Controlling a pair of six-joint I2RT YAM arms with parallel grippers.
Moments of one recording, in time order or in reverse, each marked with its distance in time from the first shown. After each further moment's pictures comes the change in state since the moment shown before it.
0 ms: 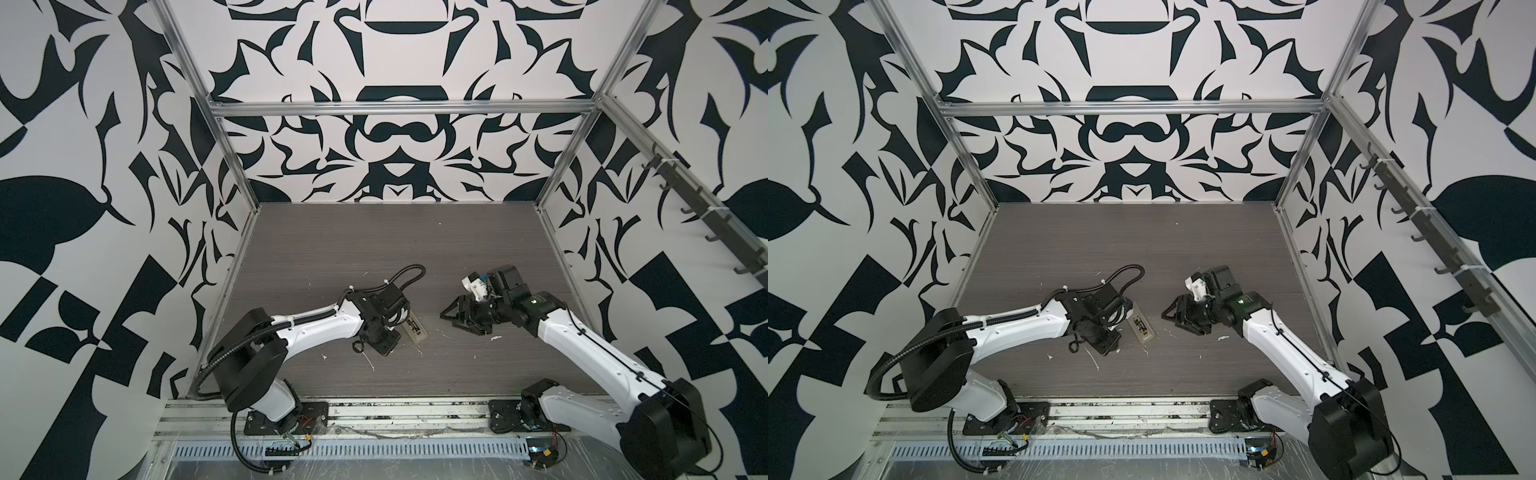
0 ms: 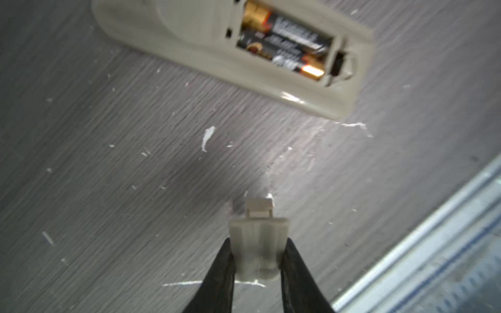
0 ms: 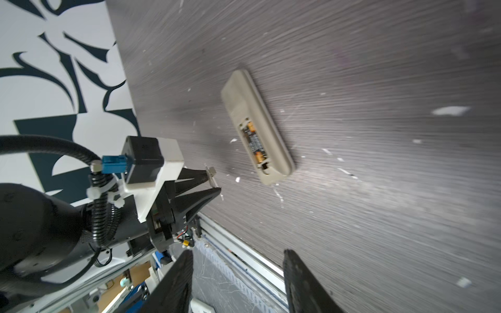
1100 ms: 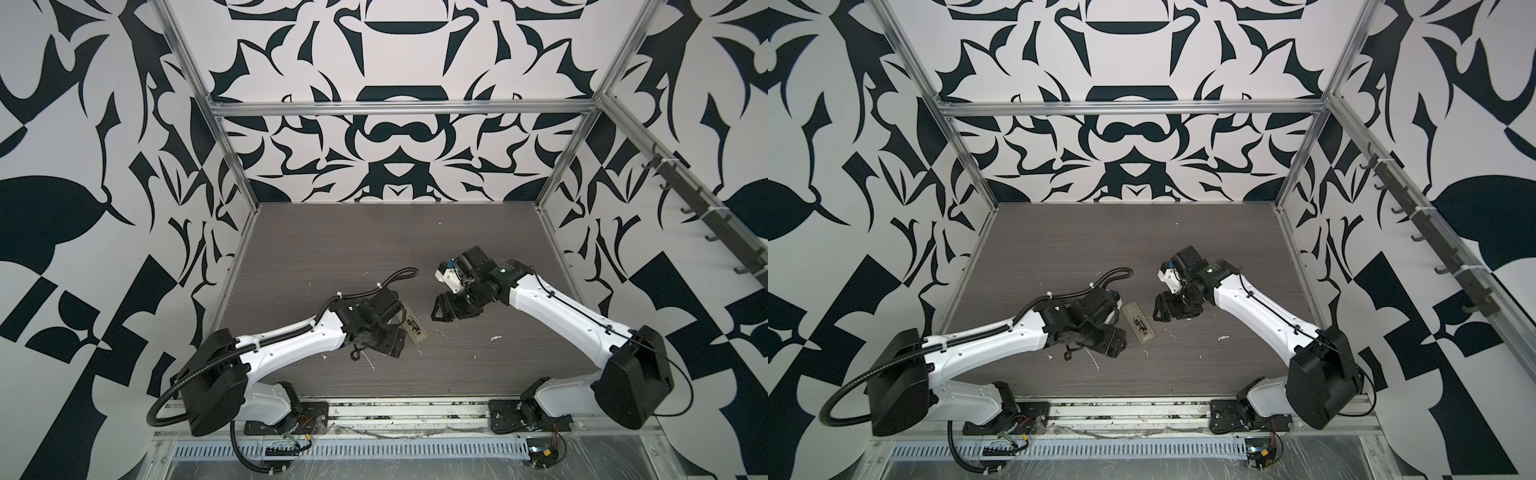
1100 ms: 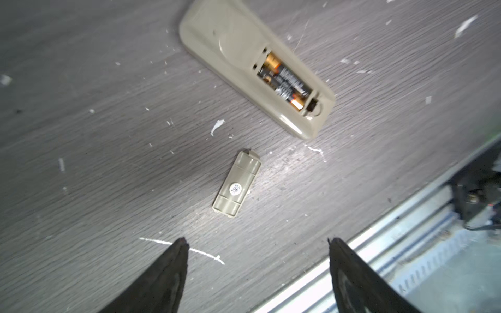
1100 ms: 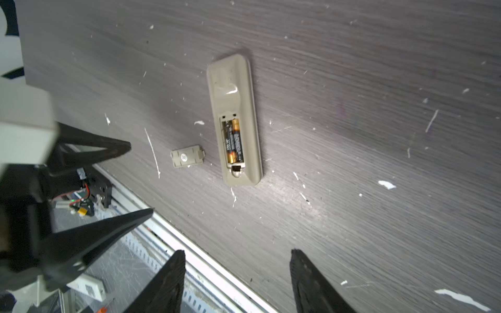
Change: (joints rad) left arm -0.051 -0.165 -0.045 0.016 -0.037 -0.347; right arm 0.157 0.276 0.305 -0.246 0.239 -0.430
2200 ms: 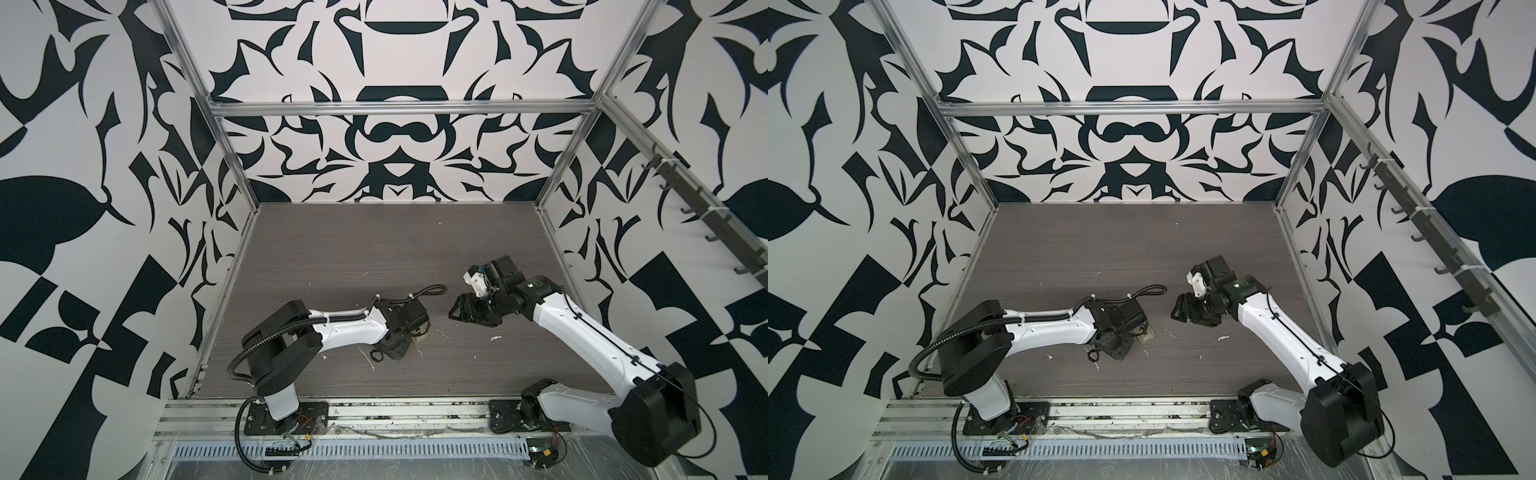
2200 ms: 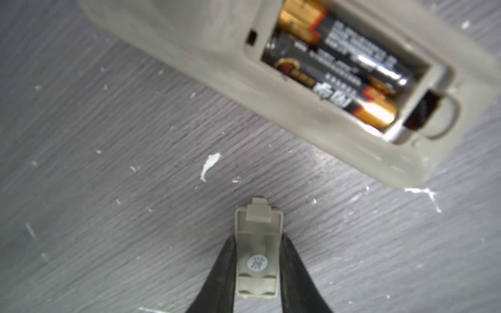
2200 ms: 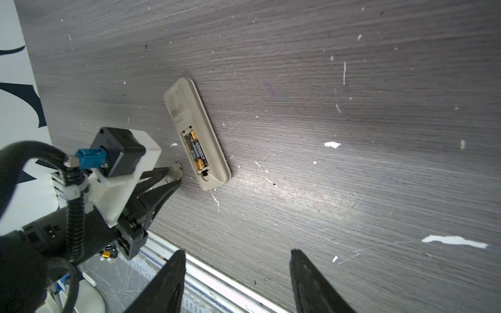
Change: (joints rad) left arm -0.084 0.315 0.121 -0.009 -0.170 0.093; right arm -0.136 -0.188 -0.166 0.044 -0.017 0.168
